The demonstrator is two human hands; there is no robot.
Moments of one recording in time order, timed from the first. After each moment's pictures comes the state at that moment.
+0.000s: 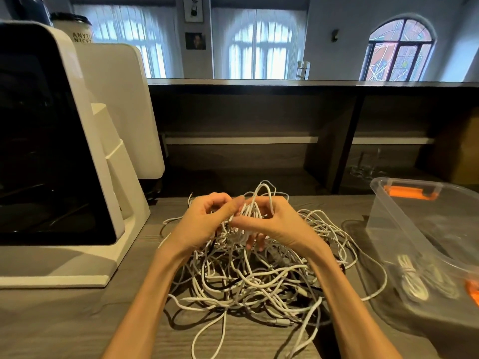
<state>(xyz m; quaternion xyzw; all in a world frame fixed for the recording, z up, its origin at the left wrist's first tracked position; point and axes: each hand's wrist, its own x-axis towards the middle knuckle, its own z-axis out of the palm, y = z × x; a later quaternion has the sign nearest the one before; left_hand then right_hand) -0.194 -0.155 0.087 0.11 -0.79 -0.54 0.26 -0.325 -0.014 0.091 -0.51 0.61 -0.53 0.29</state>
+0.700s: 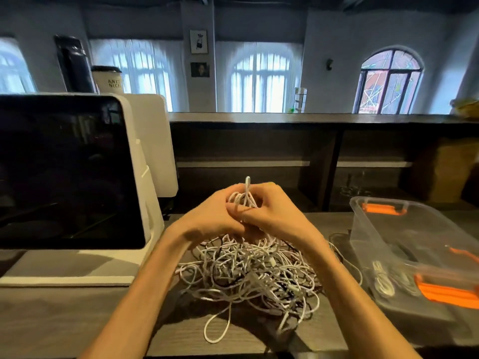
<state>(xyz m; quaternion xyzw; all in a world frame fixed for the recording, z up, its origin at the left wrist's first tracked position) -0.164 -0.124 0.162 0.07 -0.84 -0.53 0.12 -0.279 0.007 0.163 -0.58 0.65 -0.48 0.10</state>
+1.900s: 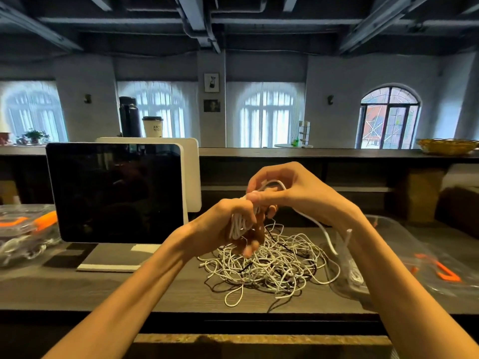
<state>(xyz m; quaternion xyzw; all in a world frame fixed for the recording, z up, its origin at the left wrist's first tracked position) -0.033 -0.005 0.240 -0.01 -0.77 -0.64 0.08 -0.172 0.129 0.284 -0.67 0.57 -0.46 0.12</state>
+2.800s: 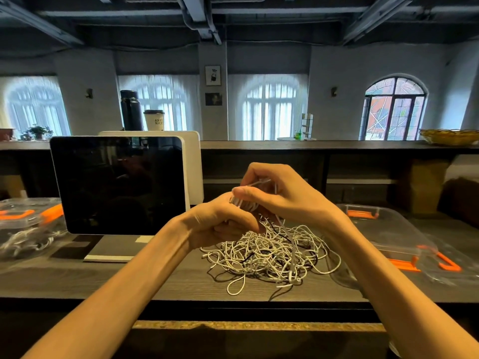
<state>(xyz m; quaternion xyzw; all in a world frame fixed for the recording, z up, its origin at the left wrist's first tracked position) -0.024 -0.008 0.243 0.00 -0.72 -0.69 0.01 -0.151 0.122 0.265 -0.69 0.60 -0.41 -0.03</state>
